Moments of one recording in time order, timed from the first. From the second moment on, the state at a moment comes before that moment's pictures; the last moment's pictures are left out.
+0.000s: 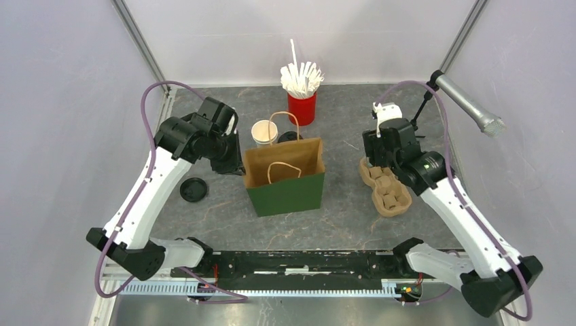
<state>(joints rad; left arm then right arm) -0.52 1.30 1.62 -1.40 0.06 -0.59 0.53 1.03 1.17 -0.77 0.38 0.11</state>
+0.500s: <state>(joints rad) -0.48 1.29 1.74 -1.54 0.12 -0.53 0.13 1.21 0.99 -0.82 0.06 -0.07</state>
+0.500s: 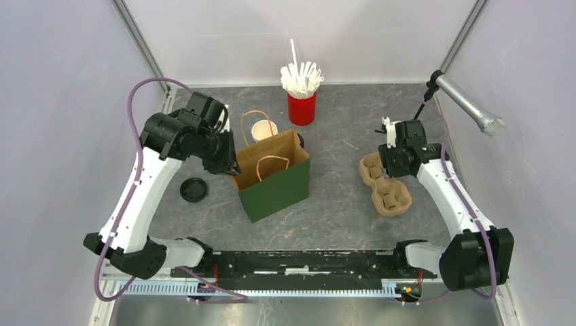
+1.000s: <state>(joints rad) -0.47 1.34 1.80 -1.57 0.11 -0.53 0.11 1.21 0.82 -0.70 -0.06 -0.18</state>
